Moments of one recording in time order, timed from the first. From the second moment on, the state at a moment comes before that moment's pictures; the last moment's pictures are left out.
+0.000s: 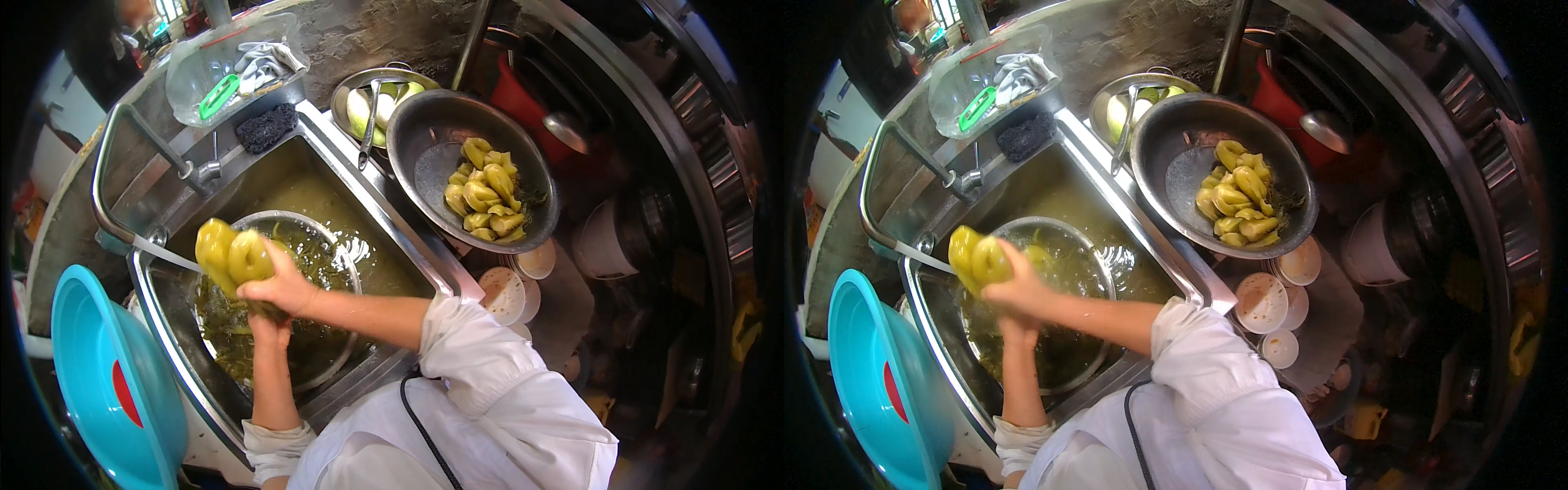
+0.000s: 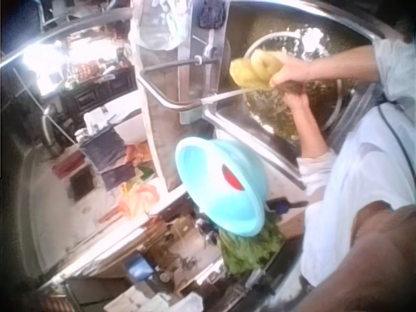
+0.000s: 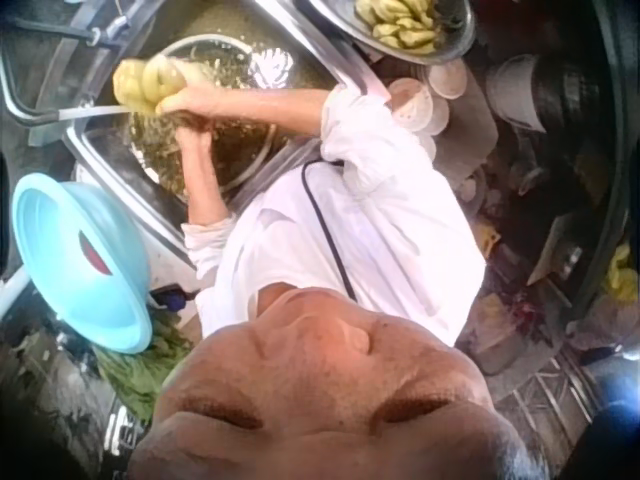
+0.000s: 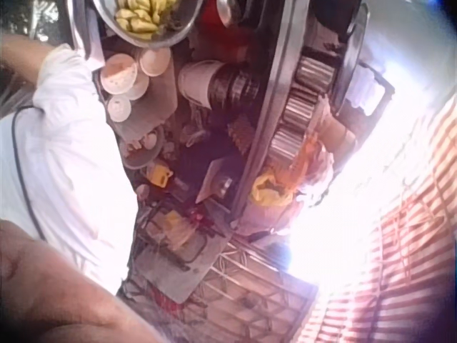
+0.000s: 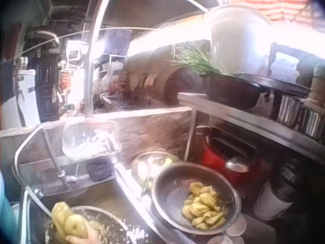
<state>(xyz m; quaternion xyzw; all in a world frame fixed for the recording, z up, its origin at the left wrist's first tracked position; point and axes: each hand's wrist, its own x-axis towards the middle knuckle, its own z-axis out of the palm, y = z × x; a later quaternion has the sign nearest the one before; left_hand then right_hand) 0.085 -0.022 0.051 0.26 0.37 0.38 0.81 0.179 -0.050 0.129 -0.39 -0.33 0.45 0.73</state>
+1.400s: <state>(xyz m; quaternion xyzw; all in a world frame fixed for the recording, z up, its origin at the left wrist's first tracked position) 0.090 0.052 -0.048 0.74 0.52 0.26 0.35 0.266 -0.032 0.040 -0.69 -0.60 0.34 0.23</state>
